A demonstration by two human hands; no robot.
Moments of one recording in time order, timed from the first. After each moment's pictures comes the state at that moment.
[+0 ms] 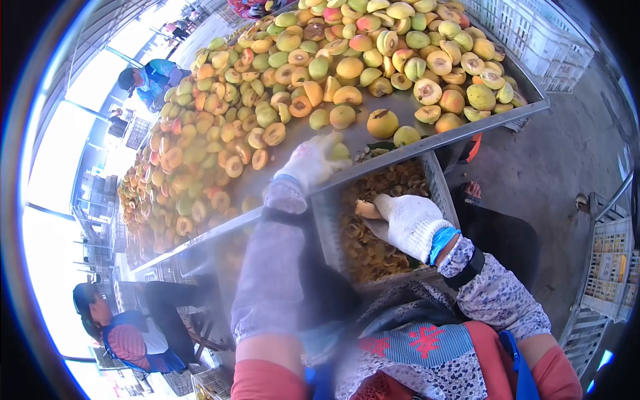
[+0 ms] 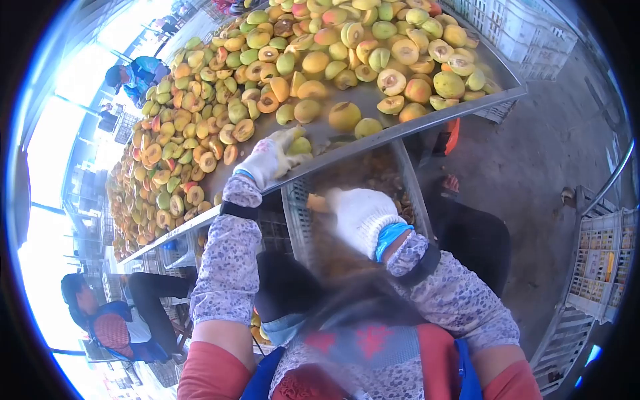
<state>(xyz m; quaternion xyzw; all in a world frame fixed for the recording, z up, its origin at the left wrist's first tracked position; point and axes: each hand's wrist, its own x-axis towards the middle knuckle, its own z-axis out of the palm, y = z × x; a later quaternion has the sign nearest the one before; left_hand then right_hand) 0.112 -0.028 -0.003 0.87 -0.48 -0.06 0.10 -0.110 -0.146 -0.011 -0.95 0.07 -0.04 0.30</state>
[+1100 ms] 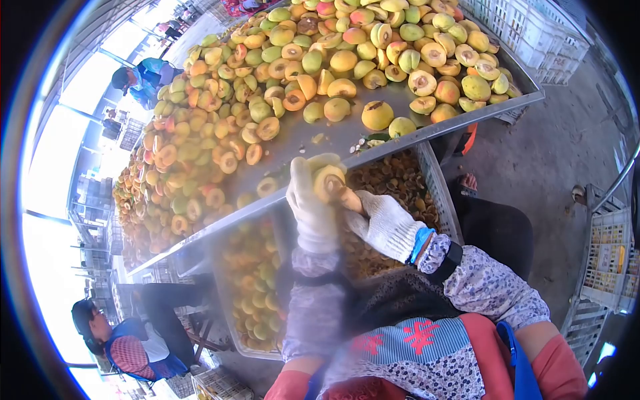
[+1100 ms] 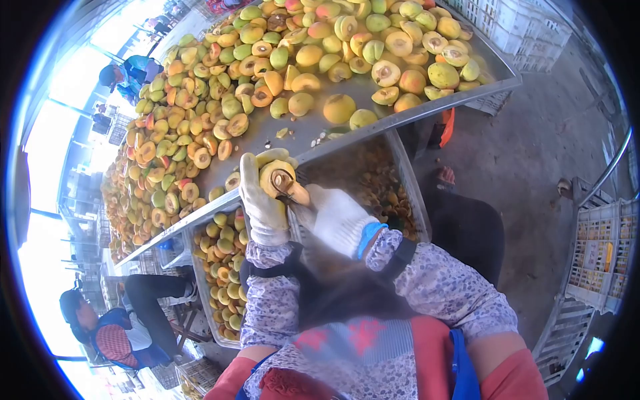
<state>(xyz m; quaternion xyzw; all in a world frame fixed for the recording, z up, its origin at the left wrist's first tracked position) -0.003 -0.012 -0.004 0.71 -0.22 0.02 0.67 -0.103 -0.113 -0.011 -0.80 0.09 -0.04 0.59</state>
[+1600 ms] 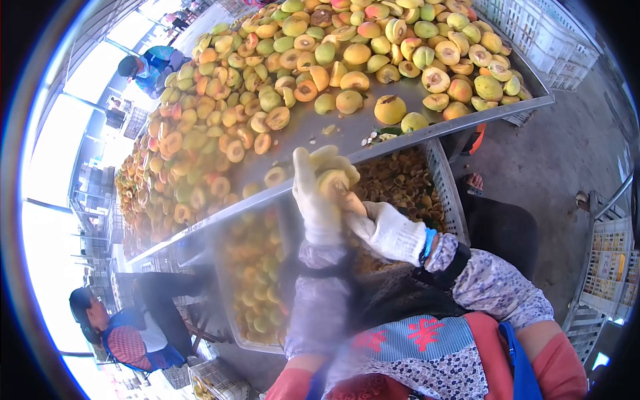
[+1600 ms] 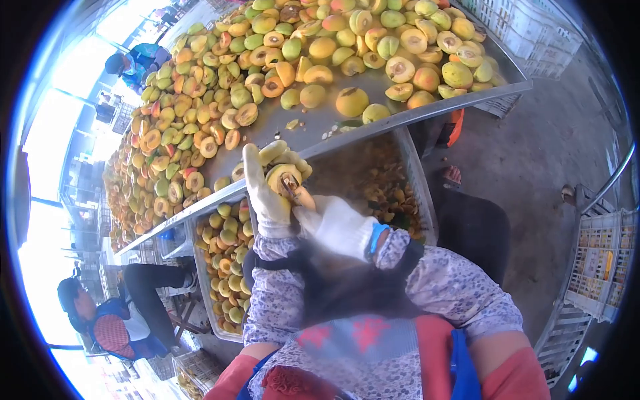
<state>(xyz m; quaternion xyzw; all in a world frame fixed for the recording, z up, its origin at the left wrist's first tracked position) -0.009 -0.005 0.001 0.59 -0.09 -0.09 0.80 -0.103 -0.096 -0.010 -0.67 0.12 0.12 0.73</state>
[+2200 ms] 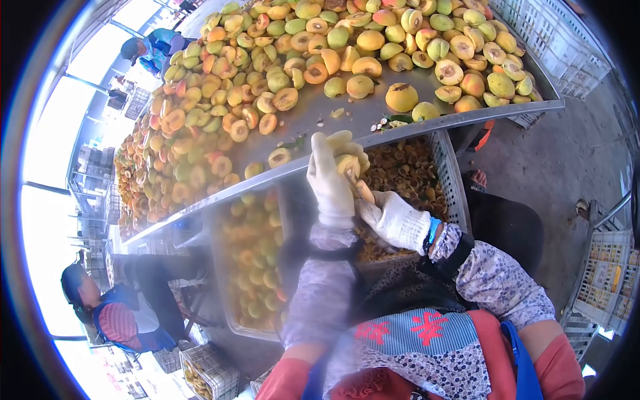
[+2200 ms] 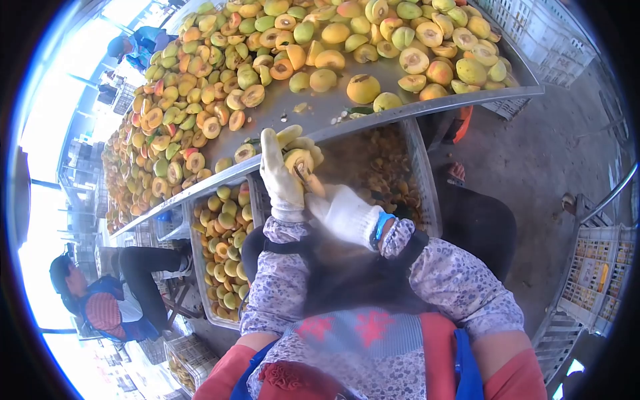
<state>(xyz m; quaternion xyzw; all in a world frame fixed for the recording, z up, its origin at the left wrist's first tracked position) -0.009 -0.015 -0.010 0.58 -0.02 -0.07 0.81 -0.104 -0.100 -0.025 -0.70 0.05 0.10 0.71</state>
